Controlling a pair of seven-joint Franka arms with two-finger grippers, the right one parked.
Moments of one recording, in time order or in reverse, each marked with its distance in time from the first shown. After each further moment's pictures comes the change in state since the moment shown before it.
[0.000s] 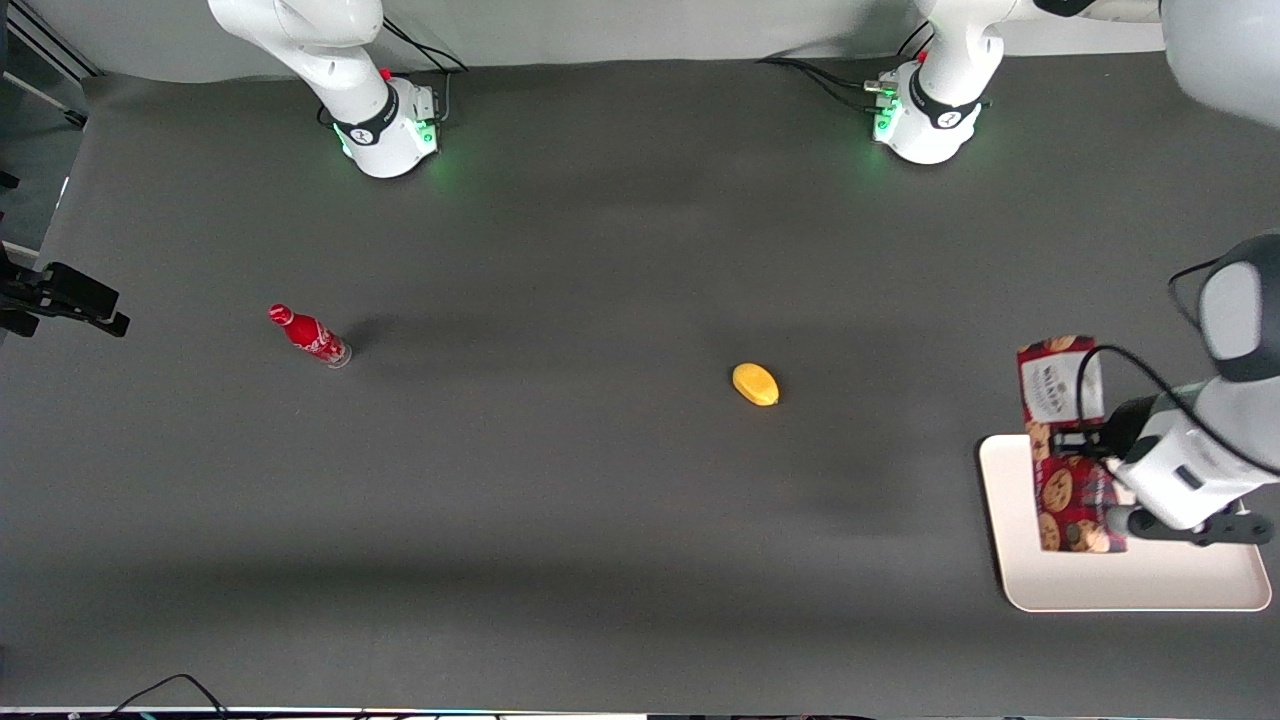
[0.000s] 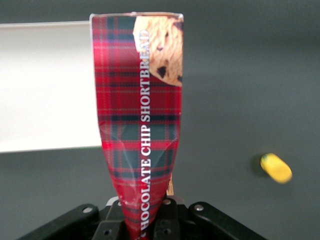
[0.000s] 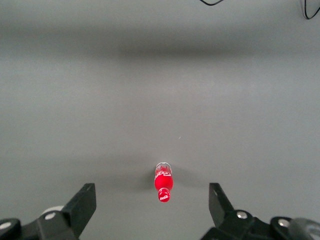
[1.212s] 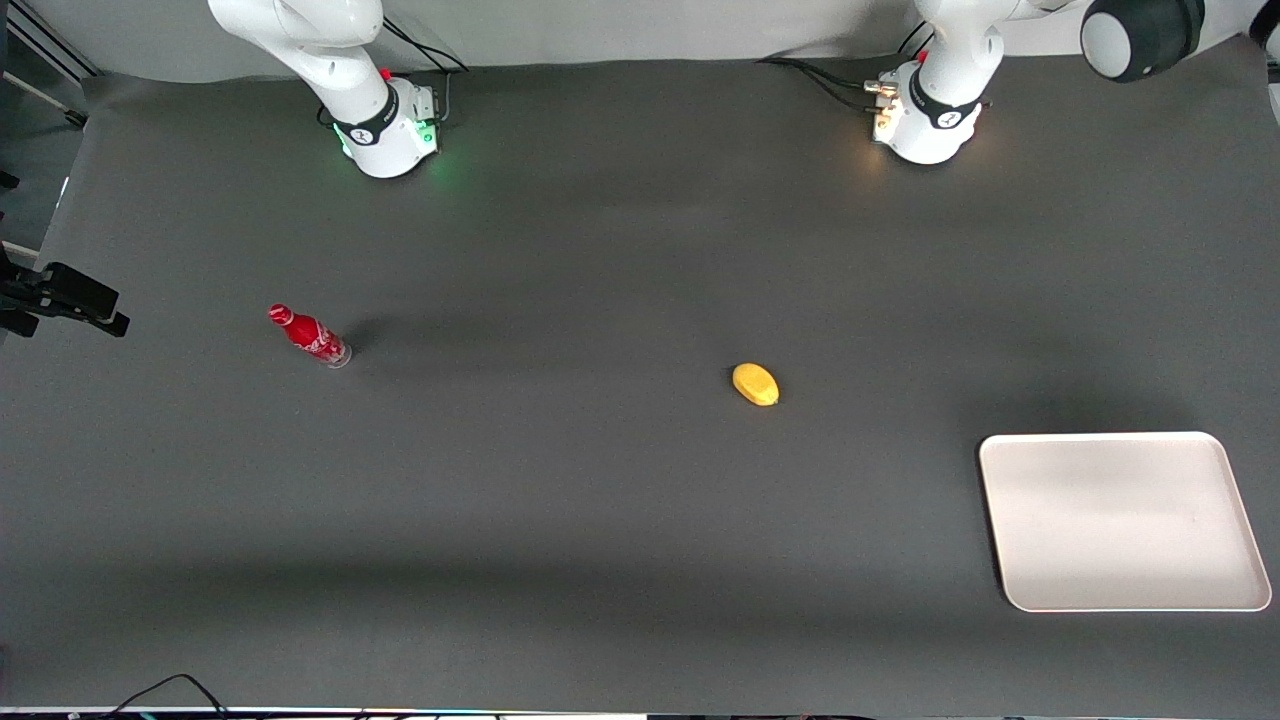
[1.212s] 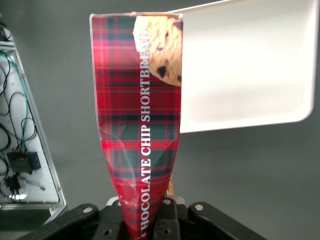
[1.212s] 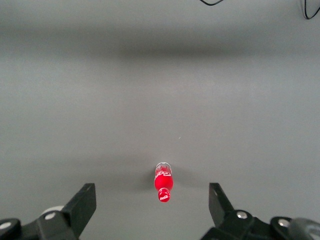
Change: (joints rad) arm 0.084 0.140 0.526 0.156 -0.071 0.036 0.596
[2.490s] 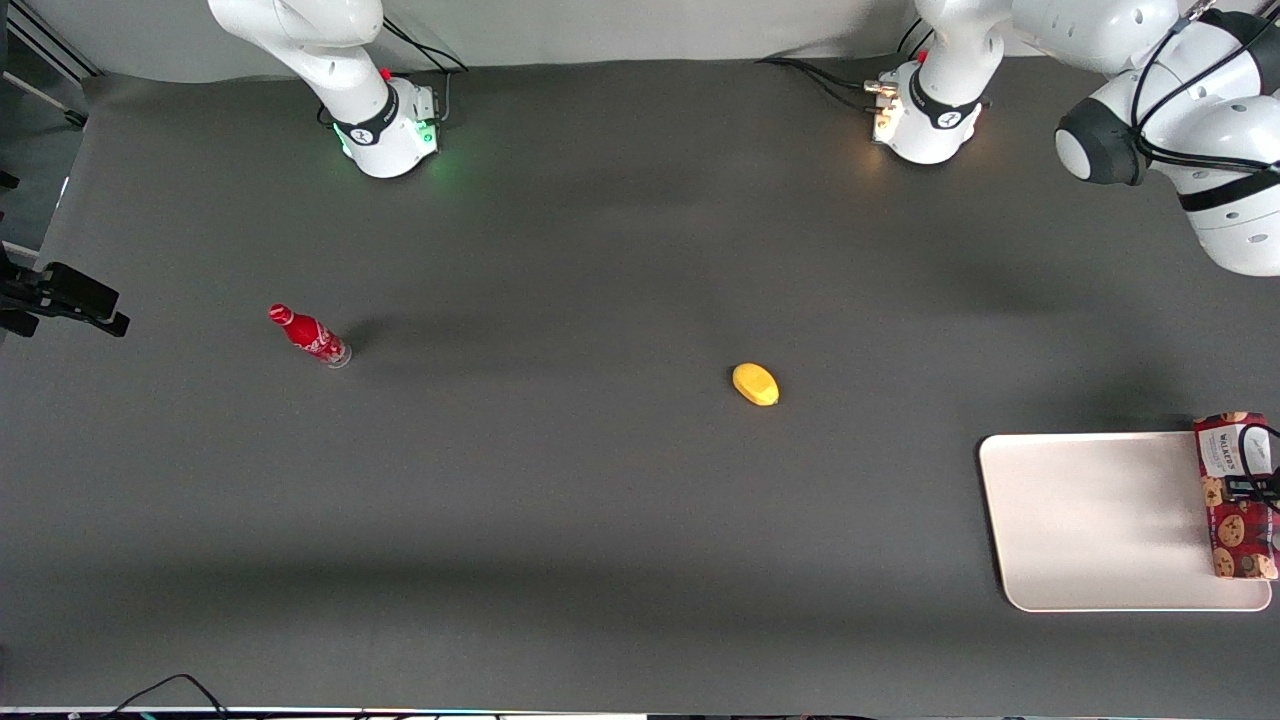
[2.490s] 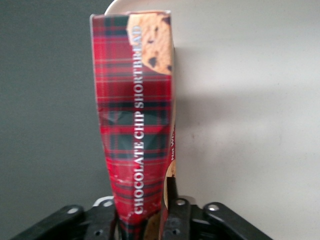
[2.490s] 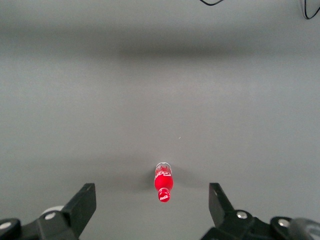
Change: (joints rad) arm 0.046 0.361 0.054 -0.128 -0.277 0.520 0.112
